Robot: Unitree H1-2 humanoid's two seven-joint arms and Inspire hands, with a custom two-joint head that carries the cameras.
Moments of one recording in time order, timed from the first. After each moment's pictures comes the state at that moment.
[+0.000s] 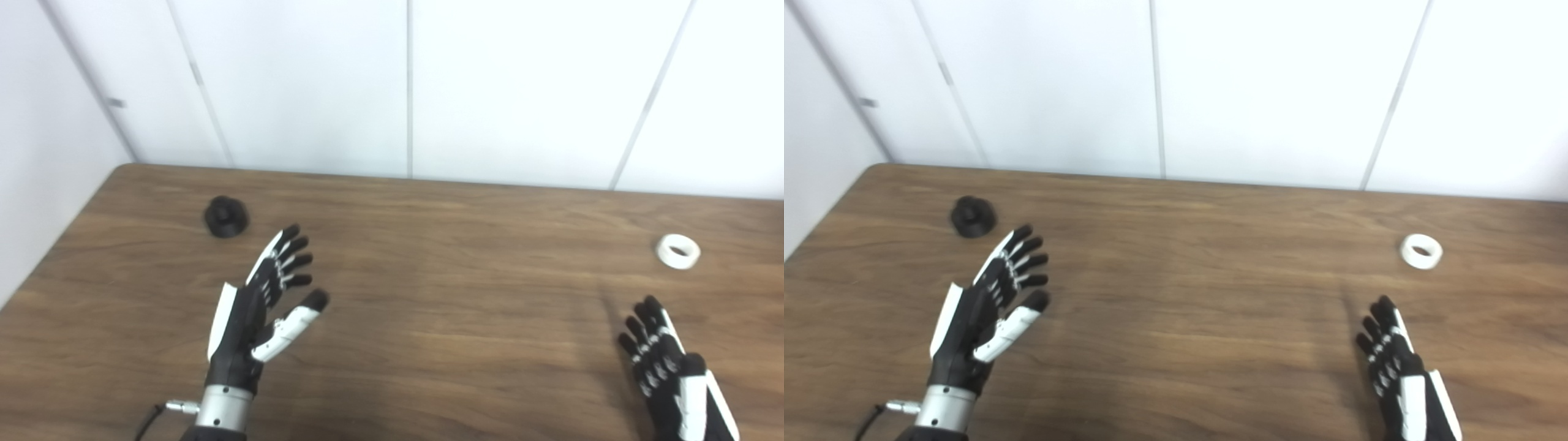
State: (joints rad) left arm 0.20 0.07 0.07 -0.60 0.23 0.13 0.00; right arm 0.21 -0.17 0.00 -0.23 0.19 -0.01 0.11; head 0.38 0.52
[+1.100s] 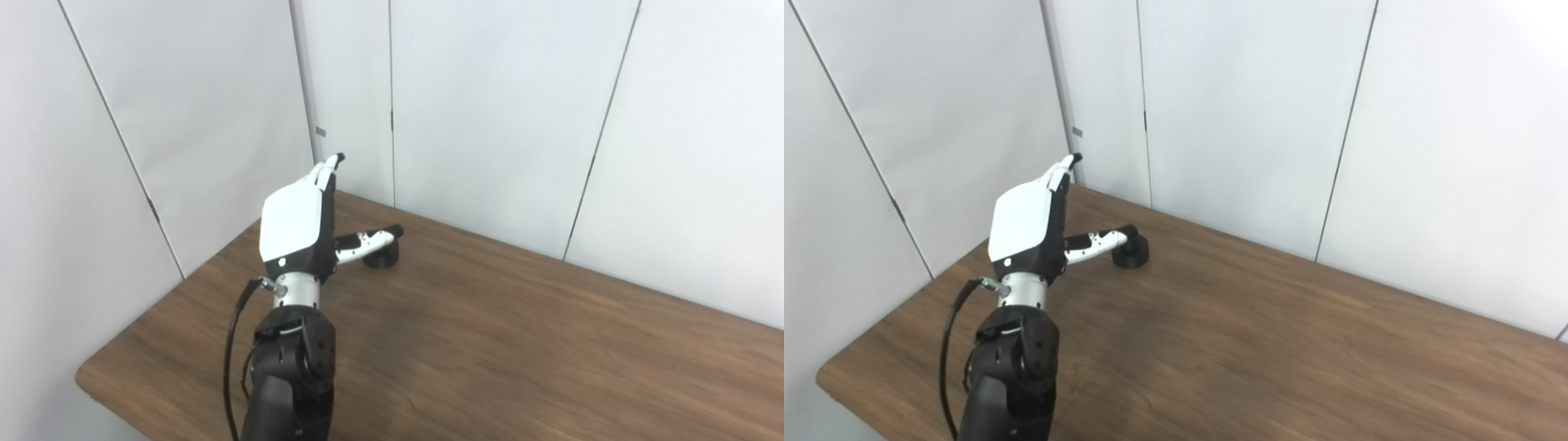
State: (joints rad) left arm -0.19 0.13 0.32 -0.50 1.28 0.44 -0.24; right arm 0.14 -0.22 -0.09 -0.12 0.25 -0.02 0.20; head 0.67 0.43
